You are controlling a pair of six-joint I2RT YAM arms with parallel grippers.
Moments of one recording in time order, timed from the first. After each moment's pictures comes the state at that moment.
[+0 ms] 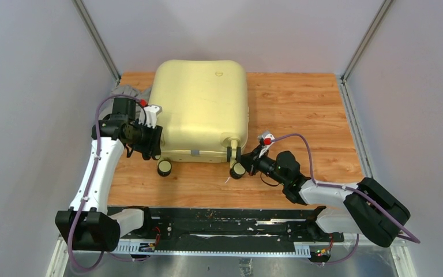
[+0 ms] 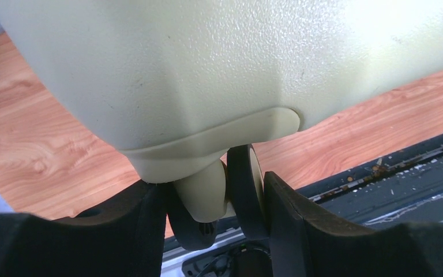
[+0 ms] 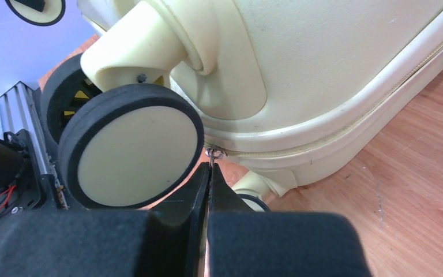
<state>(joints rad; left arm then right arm) -0.01 1.16 1.15 -1.08 0.26 0.28 0.76 1.23 0.27 0.88 -0.20 0.32</state>
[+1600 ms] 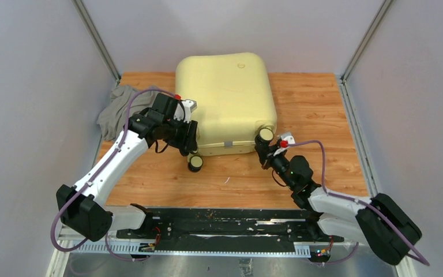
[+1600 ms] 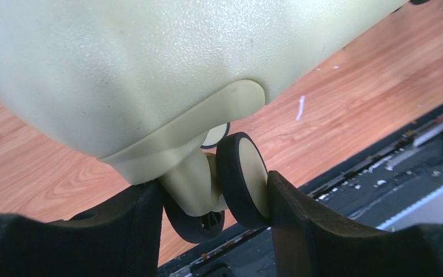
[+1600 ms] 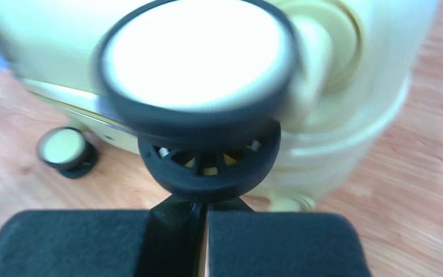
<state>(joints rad) -0.45 1.27 1.21 -0.89 0.20 -0.11 0.68 1.14 0.19 0.92 0.10 0.16</state>
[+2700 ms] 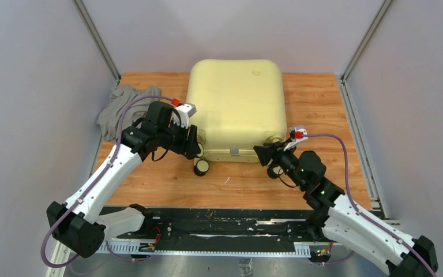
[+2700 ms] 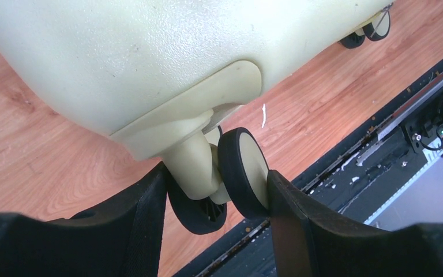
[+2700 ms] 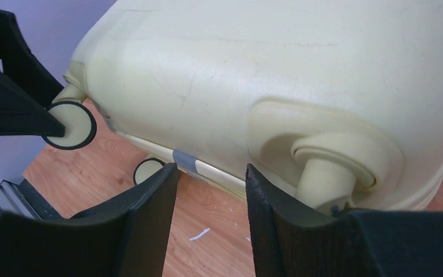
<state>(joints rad) -0.46 1.14 1.10 -0.77 0.34 -0.12 0.76 0.62 0.37 0.20 0.19 0.40</state>
